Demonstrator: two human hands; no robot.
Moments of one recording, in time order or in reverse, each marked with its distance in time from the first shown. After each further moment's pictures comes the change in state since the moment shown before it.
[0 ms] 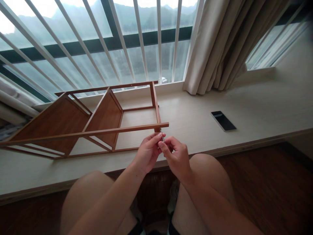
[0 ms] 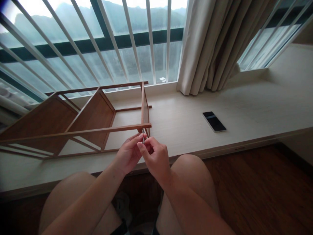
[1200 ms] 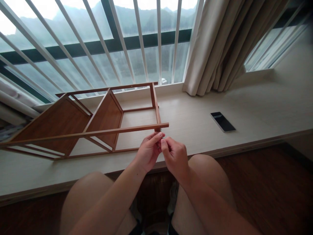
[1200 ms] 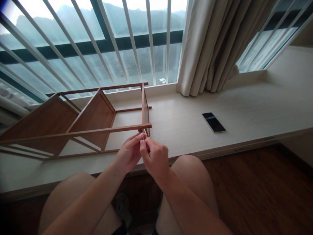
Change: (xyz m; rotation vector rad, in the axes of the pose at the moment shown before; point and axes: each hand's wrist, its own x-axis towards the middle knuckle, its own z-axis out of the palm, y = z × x) left_hand 0.004 0.004 0.003 0.014 -0.003 0.000; right_hand 0.006 -0.005 0.001 -0.240 0.006 -0.084
